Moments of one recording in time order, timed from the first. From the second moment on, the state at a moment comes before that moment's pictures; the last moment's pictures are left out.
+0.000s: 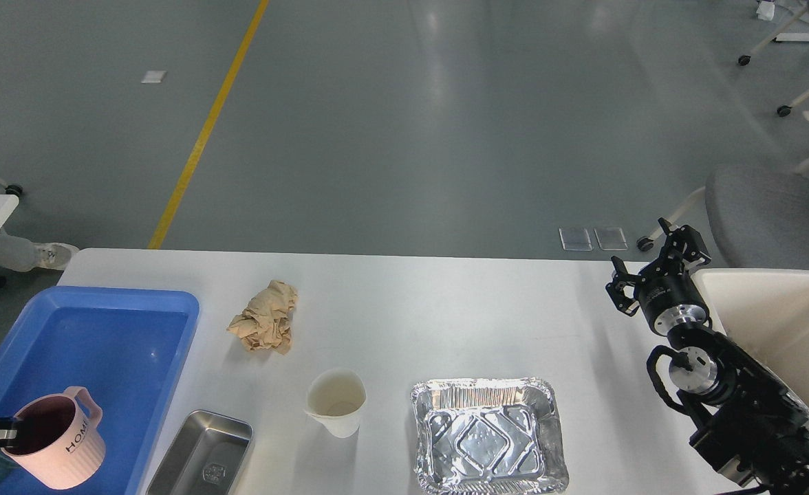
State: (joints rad) left arm -0.95 1.27 0.33 -1.48 1.30 -0.24 -0.05; right arm 0.51 -0.17 1.19 0.58 -0.29 0.23 0.31
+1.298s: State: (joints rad) left arm -0.73 1.19 0.32 -1.40 1.33 0.11 -0.12; right arm 0.49 -0.17 1.19 0.58 -0.29 0.23 0.31
